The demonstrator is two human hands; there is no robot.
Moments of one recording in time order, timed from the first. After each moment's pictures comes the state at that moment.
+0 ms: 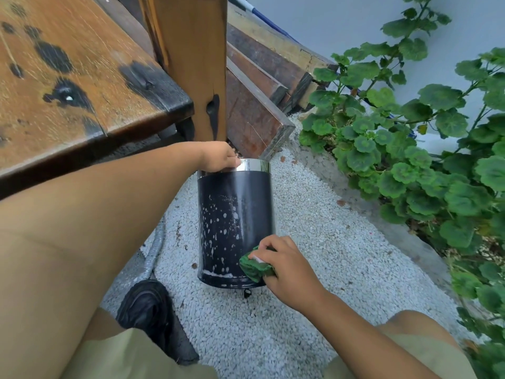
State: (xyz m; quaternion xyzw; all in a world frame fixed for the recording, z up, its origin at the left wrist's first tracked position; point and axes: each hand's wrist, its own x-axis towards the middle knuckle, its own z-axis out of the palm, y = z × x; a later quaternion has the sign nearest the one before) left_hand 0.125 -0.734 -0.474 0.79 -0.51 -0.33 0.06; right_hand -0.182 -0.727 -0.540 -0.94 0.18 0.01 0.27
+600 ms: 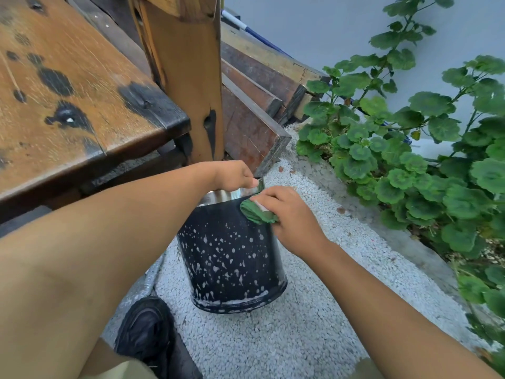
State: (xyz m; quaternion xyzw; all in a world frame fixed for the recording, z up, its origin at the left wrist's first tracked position) left_hand 0.099 -0.757 -0.486 0.76 -0.53 -0.37 0.09; right_hand -0.119 -0.791 -0.499 -0.96 0.16 -0.13 0.20
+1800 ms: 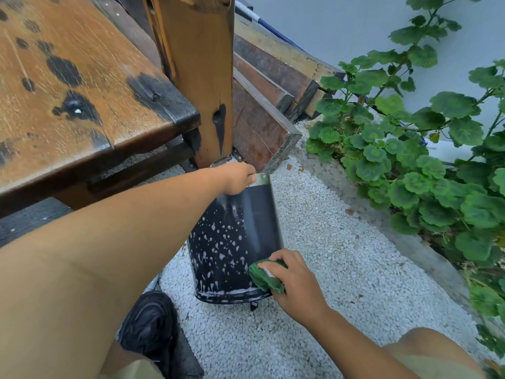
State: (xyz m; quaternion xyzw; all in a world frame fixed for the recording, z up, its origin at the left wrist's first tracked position) left_hand 0.100 -0.750 -0.498 0.80 -0.52 -0.30 0.04; right_hand -0.187 -0.737 -0.592 -0.95 0.20 -0.04 0.25
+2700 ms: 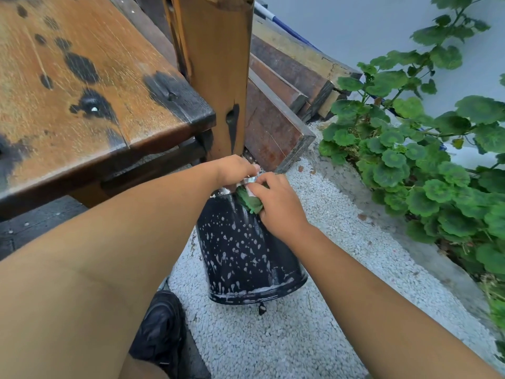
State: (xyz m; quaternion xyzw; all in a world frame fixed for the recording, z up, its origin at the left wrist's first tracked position) left_hand 0.123 -0.734 -0.492 0.81 -0.32 -0.41 0.25; right_hand -0.037 -0.787 -0.529 -0.97 0.17 -0.09 0.14
